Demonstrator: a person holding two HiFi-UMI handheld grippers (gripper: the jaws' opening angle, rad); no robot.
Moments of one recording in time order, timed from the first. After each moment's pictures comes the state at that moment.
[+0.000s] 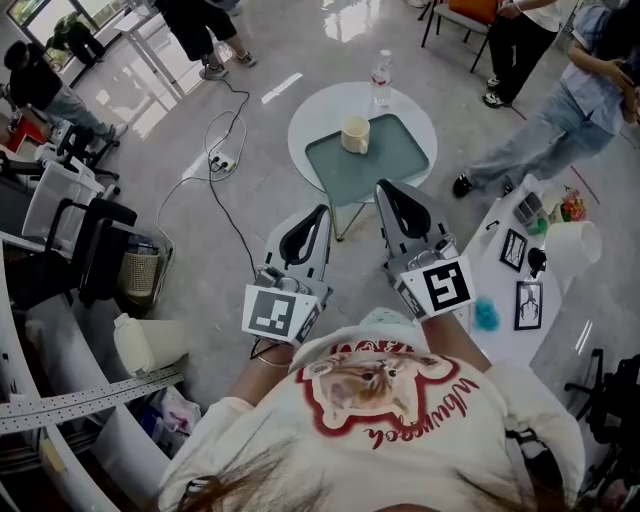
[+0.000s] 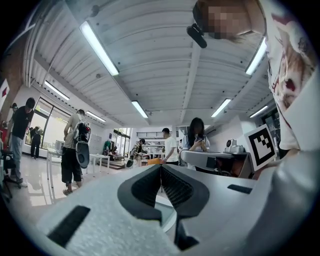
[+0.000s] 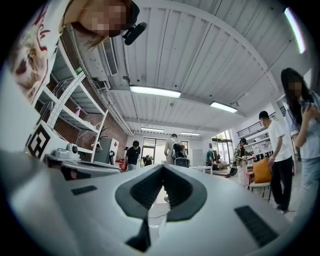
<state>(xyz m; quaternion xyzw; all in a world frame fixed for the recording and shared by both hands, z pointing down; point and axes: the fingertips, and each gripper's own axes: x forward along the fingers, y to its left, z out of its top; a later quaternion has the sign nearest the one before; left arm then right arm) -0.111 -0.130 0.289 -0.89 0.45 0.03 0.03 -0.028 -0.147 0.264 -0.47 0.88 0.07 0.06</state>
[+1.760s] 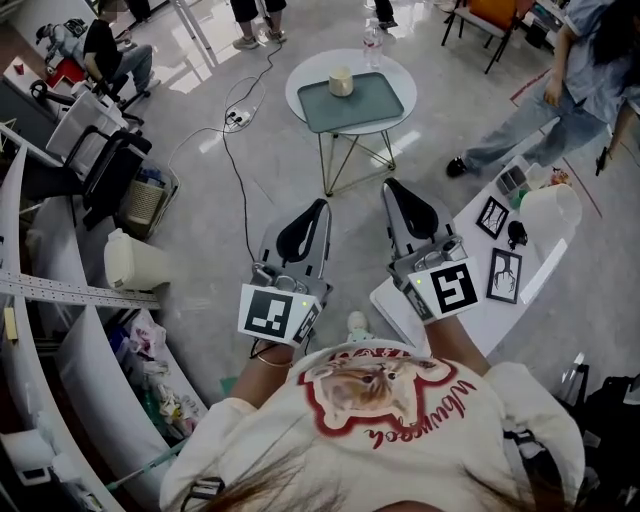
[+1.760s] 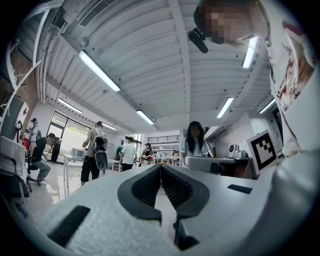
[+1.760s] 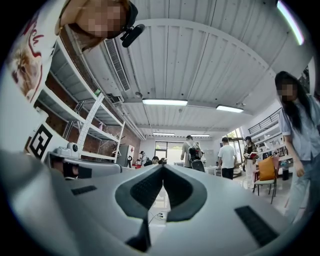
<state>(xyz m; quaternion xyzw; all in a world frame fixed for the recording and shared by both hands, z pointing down) 0.013 0.123 0.274 -0.85 0.52 0.05 0.05 0.103 0.092 0.261 -0.40 0.91 0.06 0.08</state>
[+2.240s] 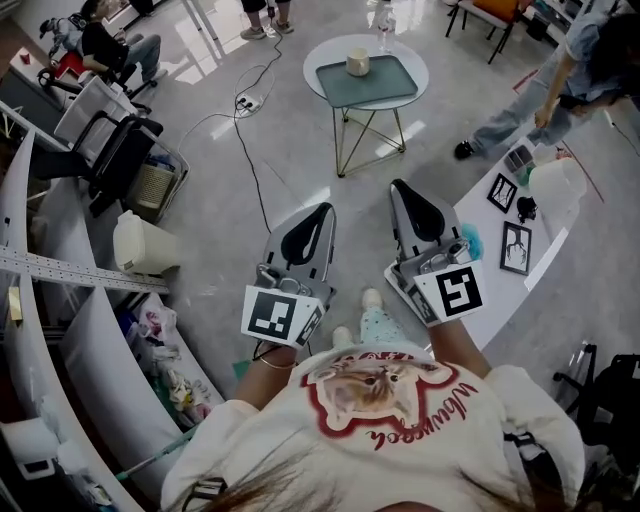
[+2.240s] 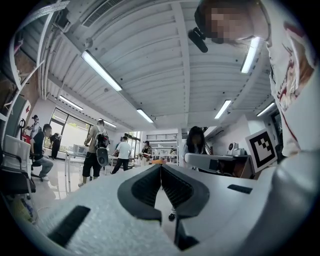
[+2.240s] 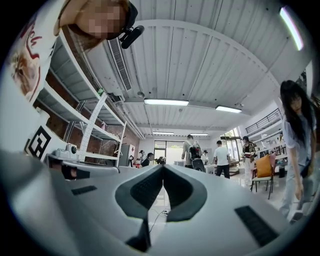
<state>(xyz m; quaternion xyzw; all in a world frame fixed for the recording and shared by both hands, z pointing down) -0.040 0.225 0.281 -0.86 0.52 0.05 0.03 0.052 0.194 0.261 -0.41 0.91 0.06 0.08</state>
